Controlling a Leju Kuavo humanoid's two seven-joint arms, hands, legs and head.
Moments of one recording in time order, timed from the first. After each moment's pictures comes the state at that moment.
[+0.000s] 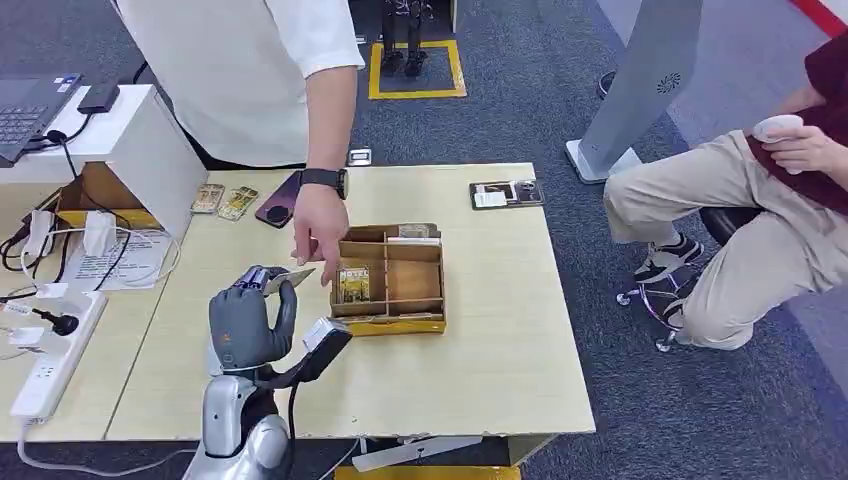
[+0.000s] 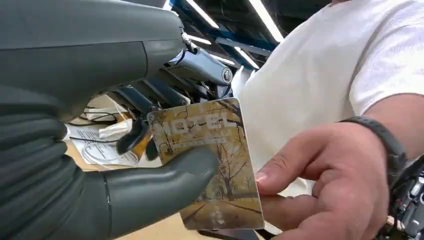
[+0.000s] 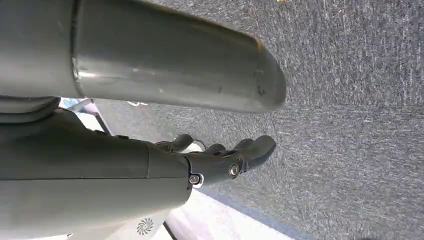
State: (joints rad) left arm -0.12 -0.15 -0.27 -1.38 -1.23 0.70 -0.05; right arm -0.08 0.18 -1.11 -0.22 1.33 -0.61 0.11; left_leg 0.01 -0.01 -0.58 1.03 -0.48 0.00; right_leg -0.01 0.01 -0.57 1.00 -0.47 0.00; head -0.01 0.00
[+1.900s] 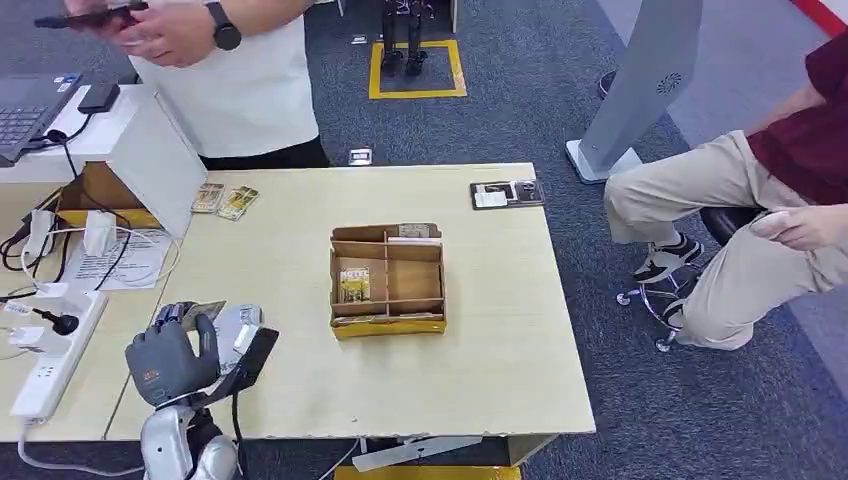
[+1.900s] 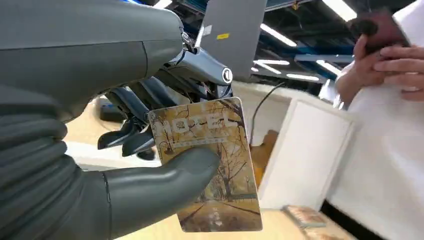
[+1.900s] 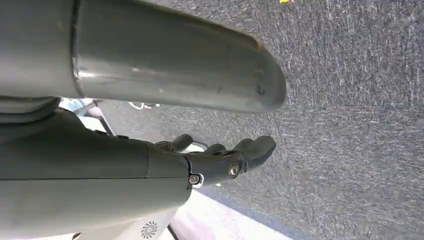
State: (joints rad) left arm -0.01 -0.15 0.03 -1.39 -1.38 0.70 0.10; right arm -0.08 0.18 -1.11 -0.22 1.31 -0.61 0.12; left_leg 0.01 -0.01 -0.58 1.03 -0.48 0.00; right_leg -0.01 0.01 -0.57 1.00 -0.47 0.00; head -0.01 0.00
